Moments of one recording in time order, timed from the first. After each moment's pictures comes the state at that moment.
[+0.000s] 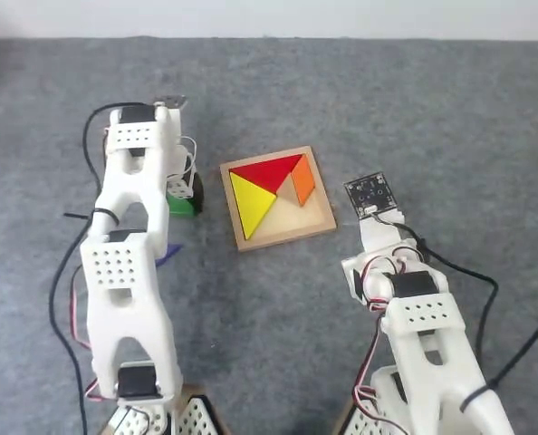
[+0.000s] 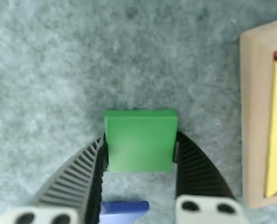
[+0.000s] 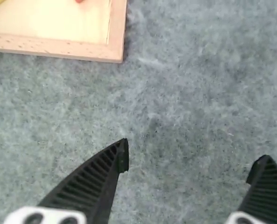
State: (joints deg) left arm -9.2 50.2 -32.6 94.0 -0.3; right arm -12.0 -43.3 70.2 43.2 10.3
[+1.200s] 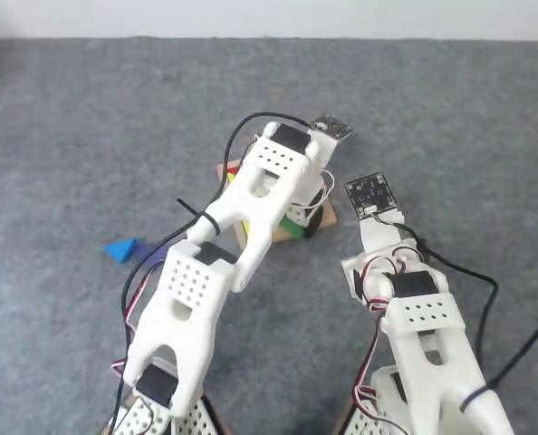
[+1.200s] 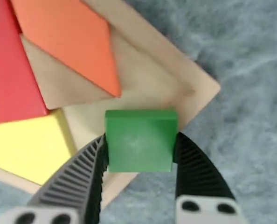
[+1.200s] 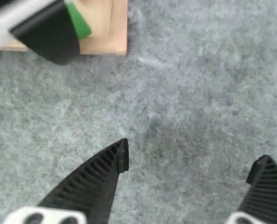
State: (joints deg) left arm 22.8 48.8 -35.0 93.1 -0.8; right arm -12.0 -43.3 70.2 43.2 10.3
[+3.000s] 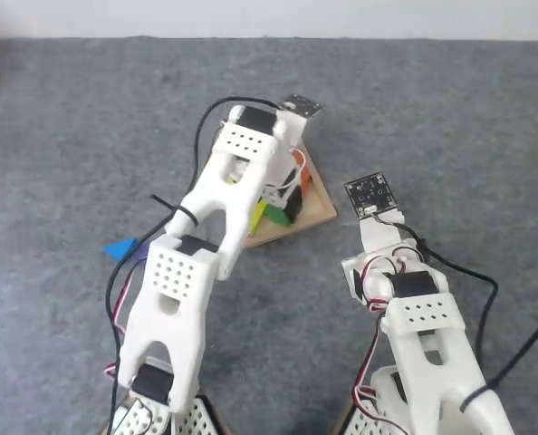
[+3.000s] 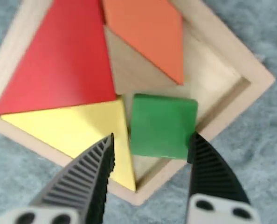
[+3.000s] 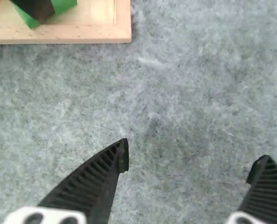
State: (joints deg) left arm 15.3 49.0 -38.9 95.1 -3.4; right arm -12.0 -43.3 70.2 43.2 10.3
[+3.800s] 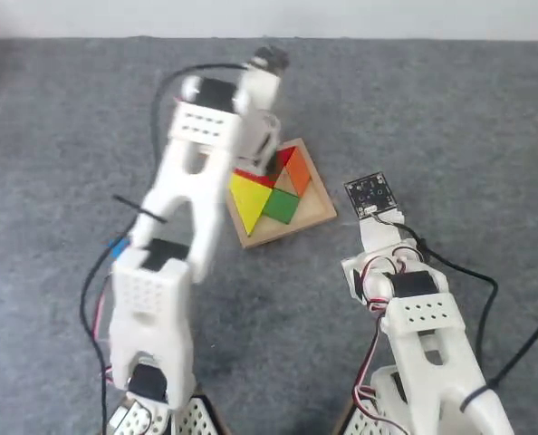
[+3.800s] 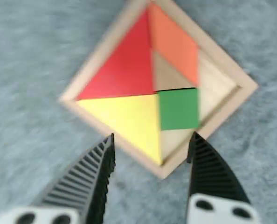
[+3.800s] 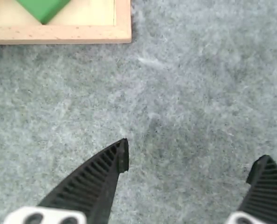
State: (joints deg) left arm 8.9 34.4 -39.3 98.5 -5.8; right arm -12.0 -43.3 70.2 43.2 10.3
